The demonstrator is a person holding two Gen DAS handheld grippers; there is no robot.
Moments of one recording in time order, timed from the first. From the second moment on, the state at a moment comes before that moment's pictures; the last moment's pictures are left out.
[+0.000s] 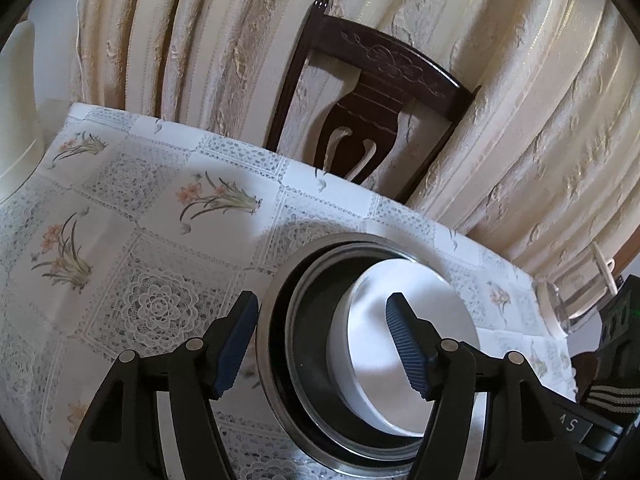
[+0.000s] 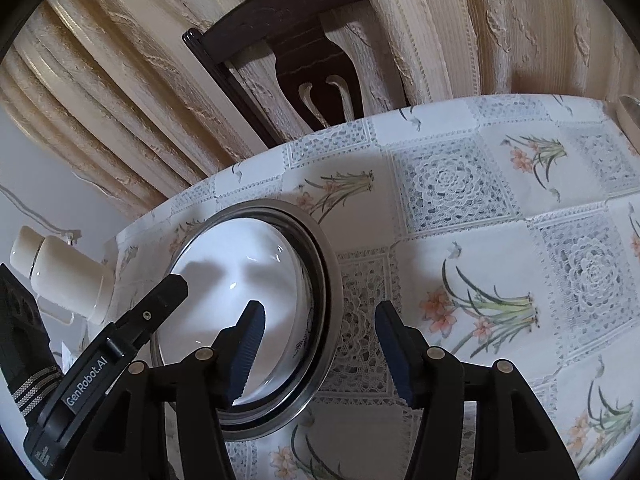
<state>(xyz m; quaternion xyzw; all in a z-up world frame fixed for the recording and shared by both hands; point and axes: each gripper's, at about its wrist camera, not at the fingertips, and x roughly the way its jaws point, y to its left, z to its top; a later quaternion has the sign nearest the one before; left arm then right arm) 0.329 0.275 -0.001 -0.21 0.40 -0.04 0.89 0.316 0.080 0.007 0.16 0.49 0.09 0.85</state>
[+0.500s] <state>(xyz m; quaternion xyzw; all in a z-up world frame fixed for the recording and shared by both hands) 0.337 0.266 -0.017 -0.16 0.41 -0.05 0.90 0.321 0.086 -0.003 0.16 0.50 0.10 0.84</state>
